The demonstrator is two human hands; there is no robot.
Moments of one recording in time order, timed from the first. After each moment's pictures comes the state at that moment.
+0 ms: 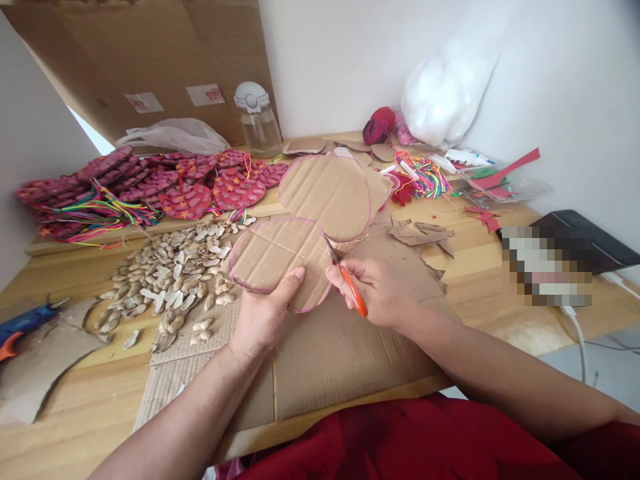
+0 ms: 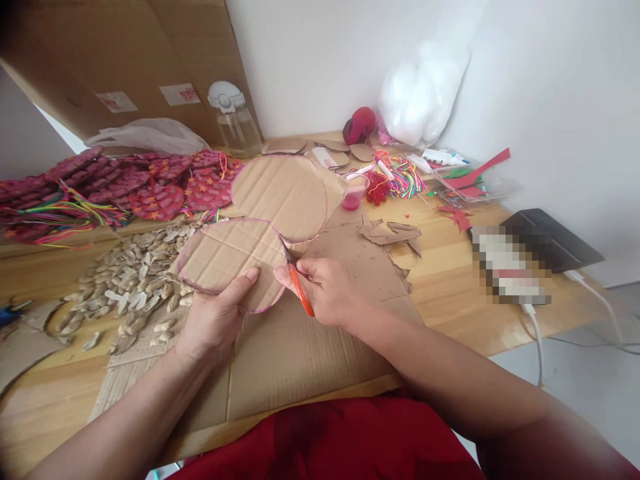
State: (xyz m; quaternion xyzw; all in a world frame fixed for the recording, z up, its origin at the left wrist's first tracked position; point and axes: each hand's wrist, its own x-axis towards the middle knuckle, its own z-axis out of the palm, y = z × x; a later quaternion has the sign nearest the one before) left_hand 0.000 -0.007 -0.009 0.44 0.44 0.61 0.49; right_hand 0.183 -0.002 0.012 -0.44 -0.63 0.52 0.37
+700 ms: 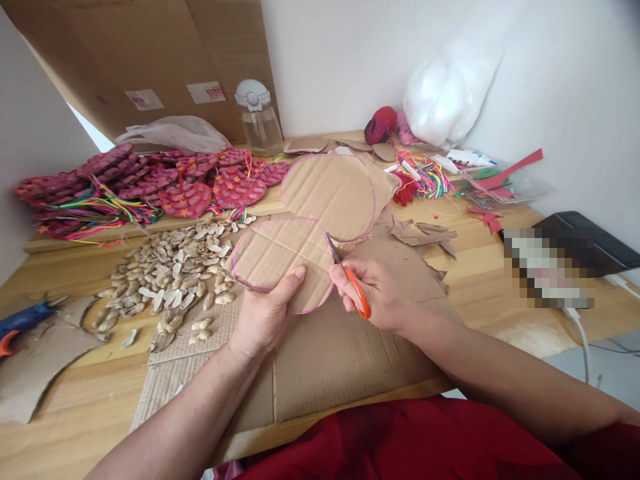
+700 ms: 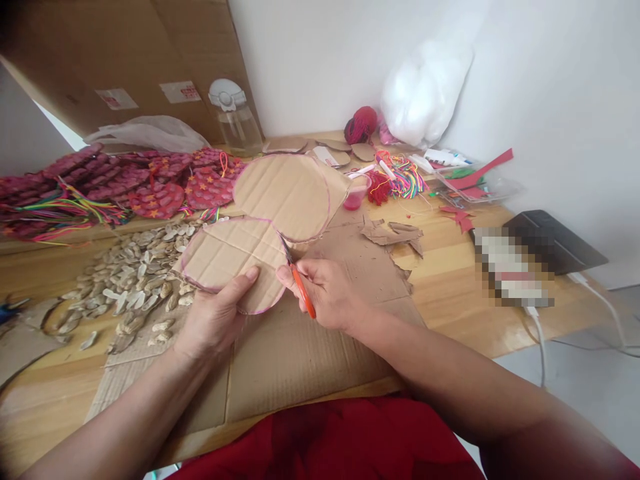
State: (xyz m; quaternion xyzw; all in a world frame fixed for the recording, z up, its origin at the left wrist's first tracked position) left_hand 0.004 -0.008 -0.005 0.37 0.42 0.62 0.55; right_hand 0.181 -0.003 0.000 -0.41 -0.58 0.58 0.40
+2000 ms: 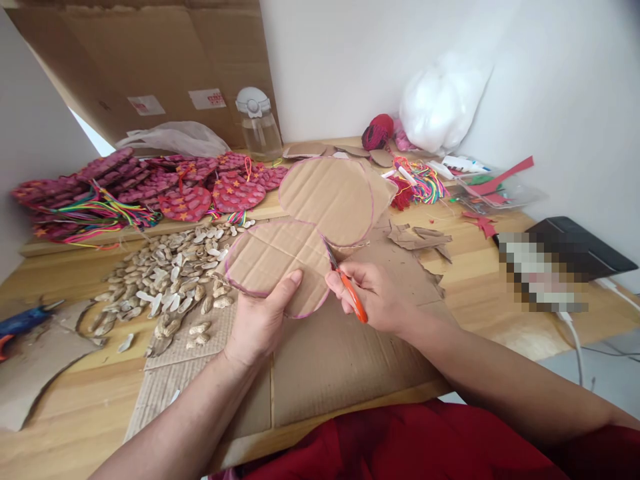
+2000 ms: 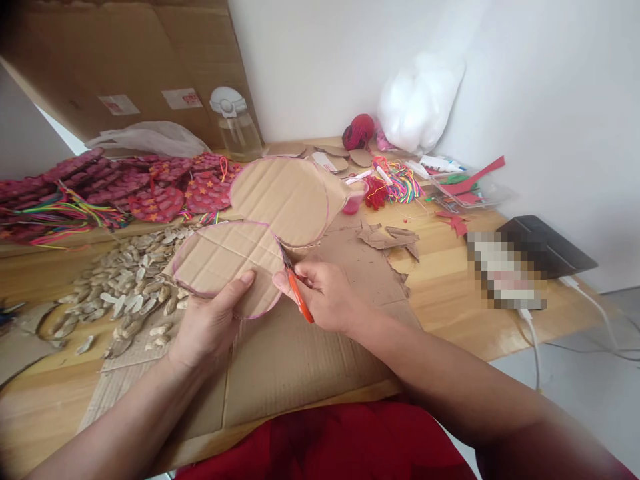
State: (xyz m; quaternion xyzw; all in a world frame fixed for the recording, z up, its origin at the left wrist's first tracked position) left_hand 0.001 -0.010 -0.002 0.40 0.43 0.63 0.50; right_hand 0.181 -0.003 0.019 -0.42 -0.60 0.57 0.37
